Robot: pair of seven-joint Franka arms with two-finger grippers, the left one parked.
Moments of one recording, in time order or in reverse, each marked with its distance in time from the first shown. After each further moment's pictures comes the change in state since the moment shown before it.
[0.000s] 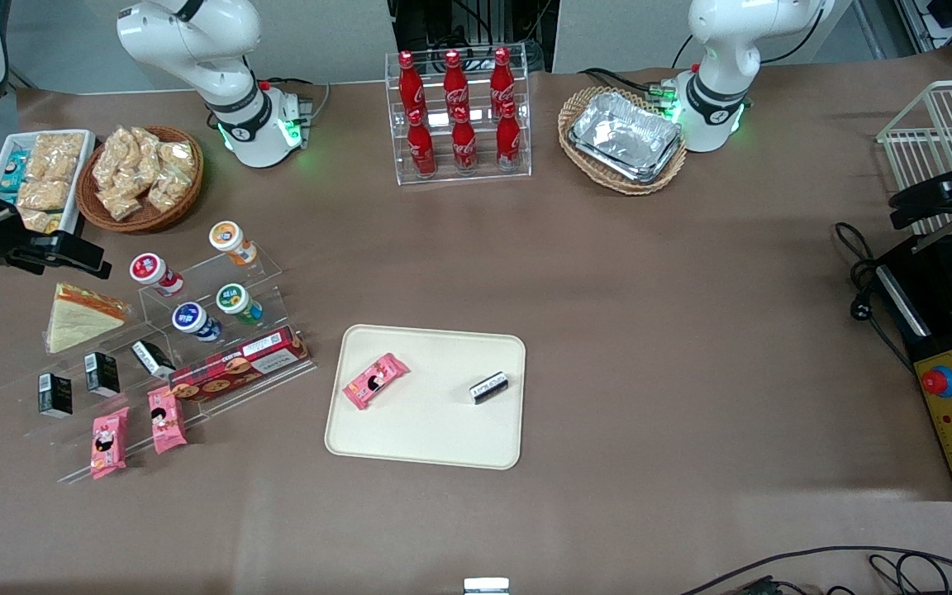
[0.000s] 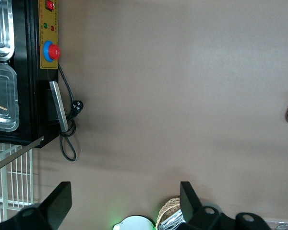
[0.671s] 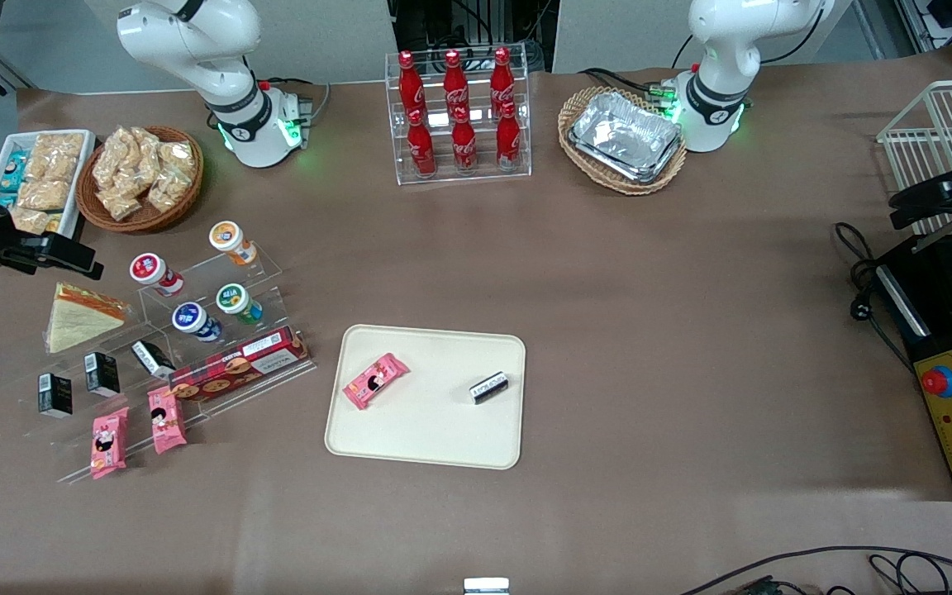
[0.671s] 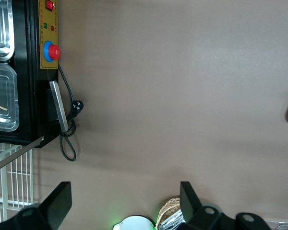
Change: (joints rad) arm 0.000 0.000 -0.022 0.000 0.000 0.000 -0.011
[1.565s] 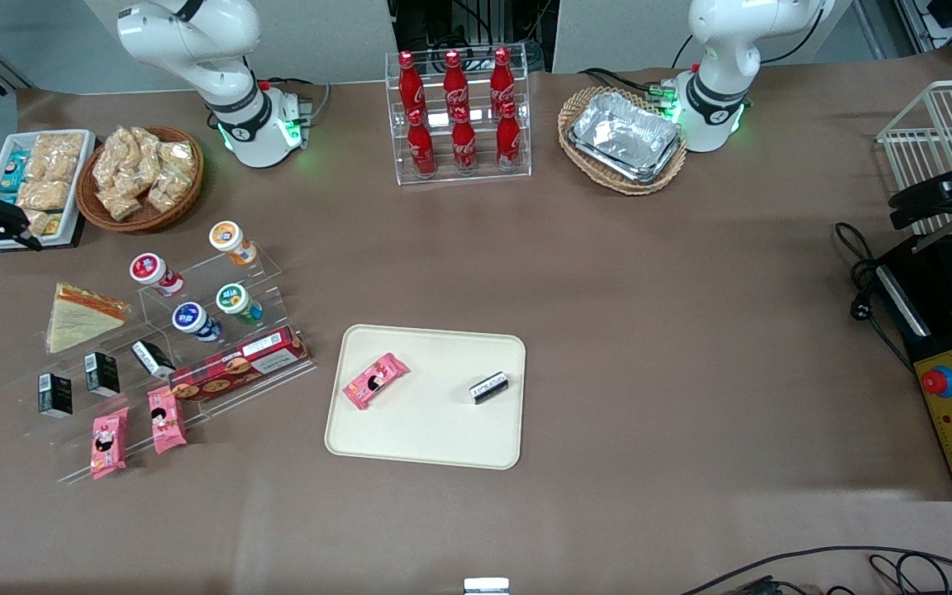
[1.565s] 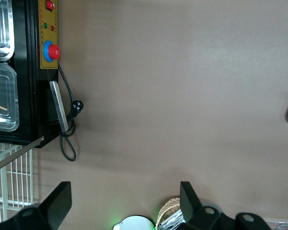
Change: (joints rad) arm -0.006 -0.001 -0.137 0.000 -0.029 -0.014 -0.971
